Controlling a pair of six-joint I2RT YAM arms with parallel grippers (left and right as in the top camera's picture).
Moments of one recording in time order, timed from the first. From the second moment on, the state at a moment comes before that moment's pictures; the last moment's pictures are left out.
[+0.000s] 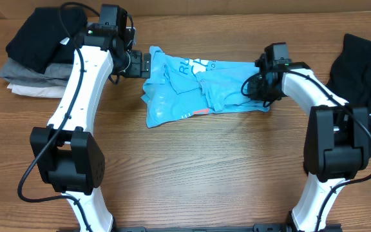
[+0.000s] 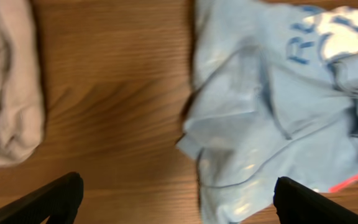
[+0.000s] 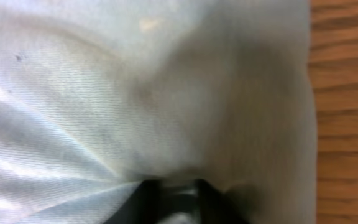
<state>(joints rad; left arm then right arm) -0.13 2.00 1.86 -1.08 0.04 -0.08 0.08 2.07 1.41 -0.65 -0.14 0.14</state>
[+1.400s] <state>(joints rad) -0.18 2.32 1.86 -0.92 0.35 -0.11 0.10 2.07 1.41 -0.65 -0.16 0.10</state>
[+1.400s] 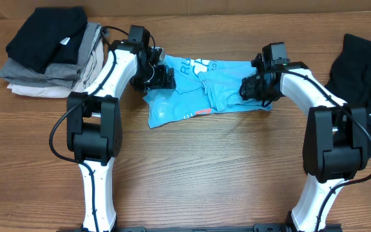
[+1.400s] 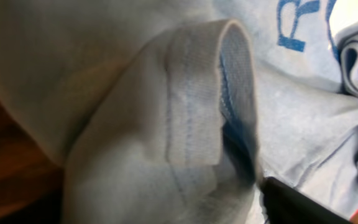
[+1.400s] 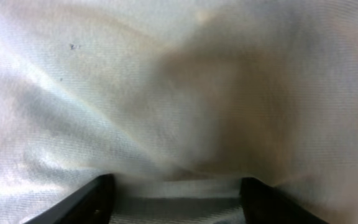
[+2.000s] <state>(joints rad) -0.18 2.34 1.84 -0.84 0.31 -0.20 0.08 2.07 1.60 -0.96 -0.26 0.12</state>
